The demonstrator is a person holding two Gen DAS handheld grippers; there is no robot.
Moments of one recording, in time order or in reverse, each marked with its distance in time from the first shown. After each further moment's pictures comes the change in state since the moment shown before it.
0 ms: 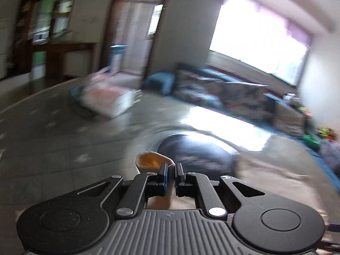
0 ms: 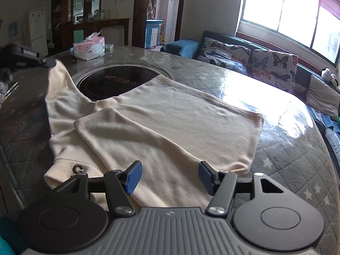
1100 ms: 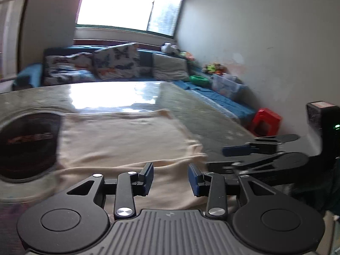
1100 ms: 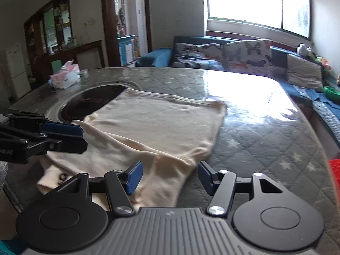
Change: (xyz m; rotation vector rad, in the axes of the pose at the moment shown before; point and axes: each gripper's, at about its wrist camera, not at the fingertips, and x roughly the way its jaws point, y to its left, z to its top) left arm 0.006 -0.136 -0.068 0.322 0.192 -0.503; right arm -0.027 -0.046 -0.020 0.205 -0.058 -0.023
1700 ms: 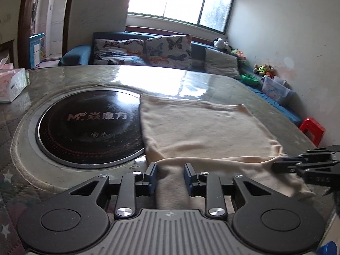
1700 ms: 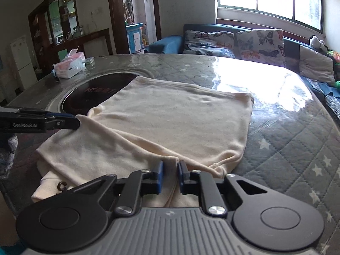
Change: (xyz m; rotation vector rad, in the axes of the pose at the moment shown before) left arm 0.015 0.087 -0.008 -0.120 0.042 0.206; right arm 0.045 0.018 0.009 -0.008 0.062 0.029
